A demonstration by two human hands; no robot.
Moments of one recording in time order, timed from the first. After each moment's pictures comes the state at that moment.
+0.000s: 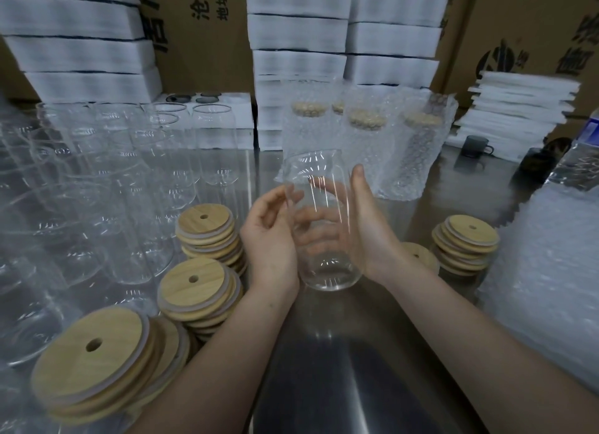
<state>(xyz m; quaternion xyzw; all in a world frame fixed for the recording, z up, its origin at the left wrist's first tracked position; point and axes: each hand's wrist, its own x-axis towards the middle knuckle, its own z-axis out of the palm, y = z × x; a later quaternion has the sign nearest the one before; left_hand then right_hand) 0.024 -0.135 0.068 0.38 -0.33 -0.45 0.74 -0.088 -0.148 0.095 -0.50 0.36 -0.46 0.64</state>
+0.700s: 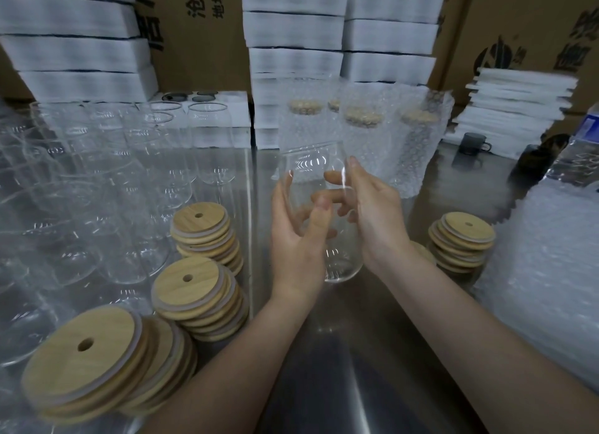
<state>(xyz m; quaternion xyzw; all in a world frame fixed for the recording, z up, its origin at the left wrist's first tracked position) -0.001 -0.117 0.064 0.34 -0.49 -0.38 0.71 -0.087 -0.144 0.107 -0.47 0.45 -0.62 0.43</state>
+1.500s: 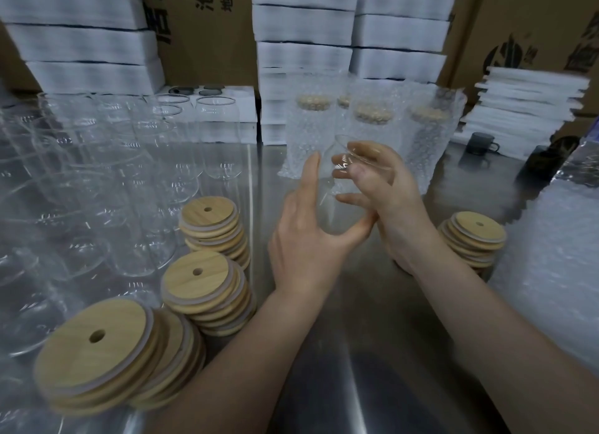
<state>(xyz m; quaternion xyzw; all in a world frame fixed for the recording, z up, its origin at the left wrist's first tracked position) 0.003 -0.114 0.068 0.53 -0.60 -0.08 0.59 -0.099 -0.142 0.117 -0.58 0.36 -0.60 0.42</state>
